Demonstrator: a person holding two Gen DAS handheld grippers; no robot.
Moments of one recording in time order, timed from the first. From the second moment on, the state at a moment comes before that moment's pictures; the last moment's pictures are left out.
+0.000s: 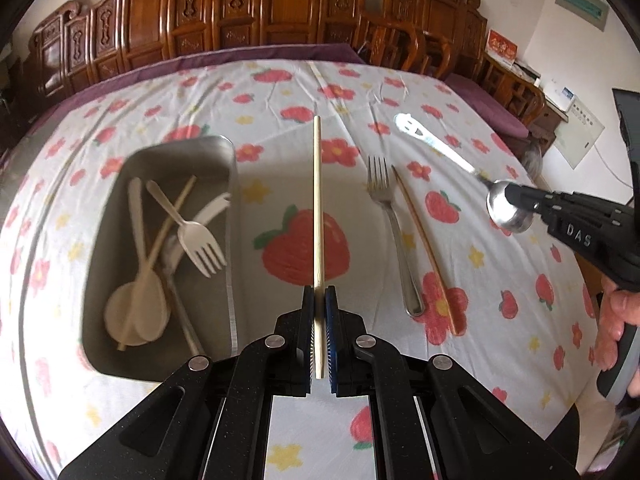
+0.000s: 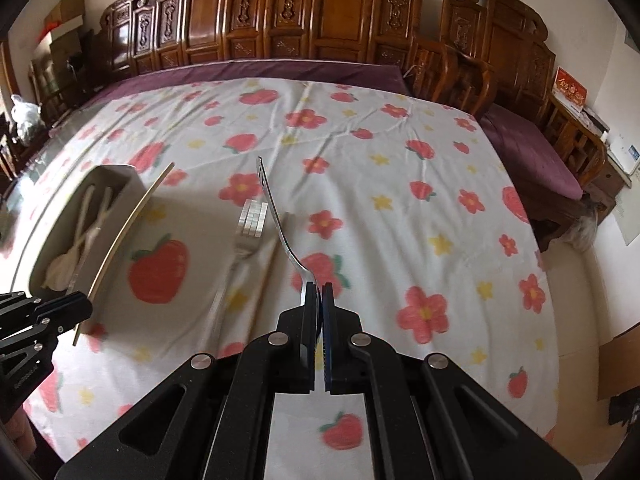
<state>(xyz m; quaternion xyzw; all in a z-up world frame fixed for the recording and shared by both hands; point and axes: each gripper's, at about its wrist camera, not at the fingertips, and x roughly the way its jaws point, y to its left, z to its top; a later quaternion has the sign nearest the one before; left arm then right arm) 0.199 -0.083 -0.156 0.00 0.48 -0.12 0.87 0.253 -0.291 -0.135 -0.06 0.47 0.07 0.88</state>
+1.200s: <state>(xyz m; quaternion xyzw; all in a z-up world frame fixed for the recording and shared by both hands) 0.198 0.028 -0.161 0.01 0.51 -0.08 0.86 0.219 -0.143 -0.123 -0.08 0.47 0.18 0.86</state>
